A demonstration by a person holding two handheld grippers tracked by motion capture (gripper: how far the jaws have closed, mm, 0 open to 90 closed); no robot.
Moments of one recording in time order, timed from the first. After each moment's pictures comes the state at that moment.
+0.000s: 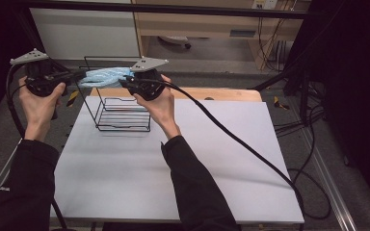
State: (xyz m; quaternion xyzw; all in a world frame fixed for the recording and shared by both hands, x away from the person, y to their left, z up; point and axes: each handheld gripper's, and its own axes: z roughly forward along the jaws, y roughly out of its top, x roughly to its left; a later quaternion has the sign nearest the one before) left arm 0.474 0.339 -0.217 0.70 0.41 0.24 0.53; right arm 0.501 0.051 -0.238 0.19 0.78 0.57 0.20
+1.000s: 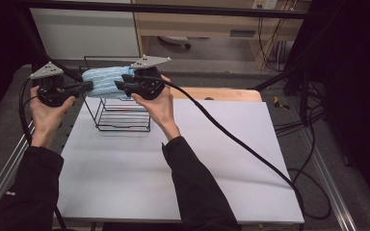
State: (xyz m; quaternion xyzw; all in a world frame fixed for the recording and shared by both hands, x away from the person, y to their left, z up) left arm 0.476 0.331 -0.251 0.73 0.38 0.26 0.50; right arm 0.498 0.051 -0.235 0.21 0.77 0.58 0.15
